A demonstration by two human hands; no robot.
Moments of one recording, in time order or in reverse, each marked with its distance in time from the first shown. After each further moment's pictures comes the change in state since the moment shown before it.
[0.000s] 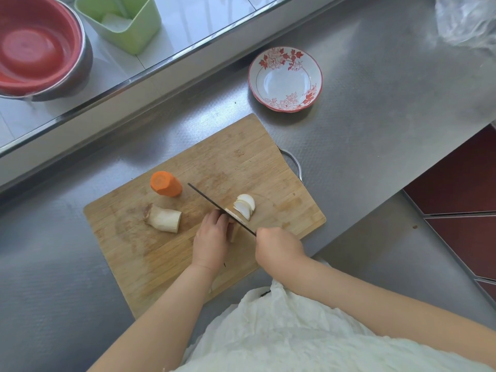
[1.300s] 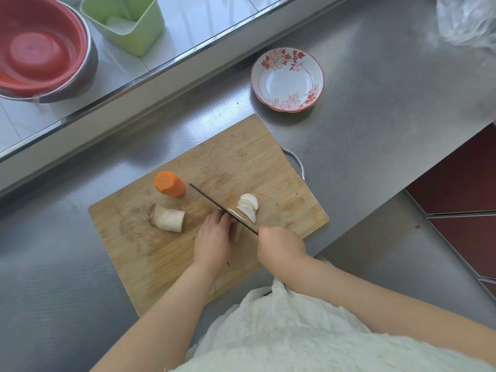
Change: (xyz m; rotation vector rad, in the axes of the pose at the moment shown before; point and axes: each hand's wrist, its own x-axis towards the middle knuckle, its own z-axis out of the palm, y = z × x) left_hand -0.001 -0.003 -0.004 0.016 -0.018 0.019; right_hand 0.001 -0.004 0.003 -0.024 0.024 0.005
